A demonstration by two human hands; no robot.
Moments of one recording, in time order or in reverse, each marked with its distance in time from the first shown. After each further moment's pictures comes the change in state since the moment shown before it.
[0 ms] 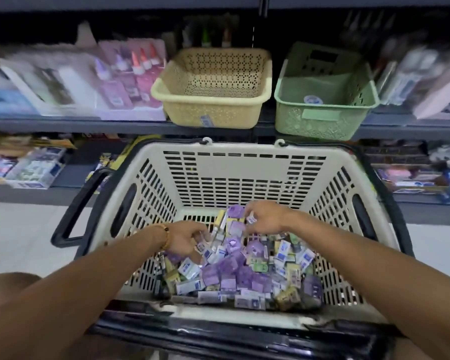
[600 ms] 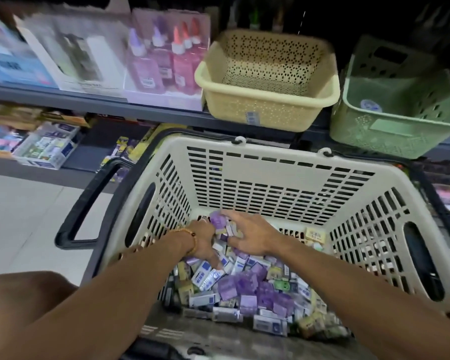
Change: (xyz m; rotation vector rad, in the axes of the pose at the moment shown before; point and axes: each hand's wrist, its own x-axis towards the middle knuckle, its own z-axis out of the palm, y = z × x) left_hand 0.060 -0.053 -0.014 0.344 0.204 -0.068; right_hand 0.084 -0.057 0.052 0.005 0.091 -0.155
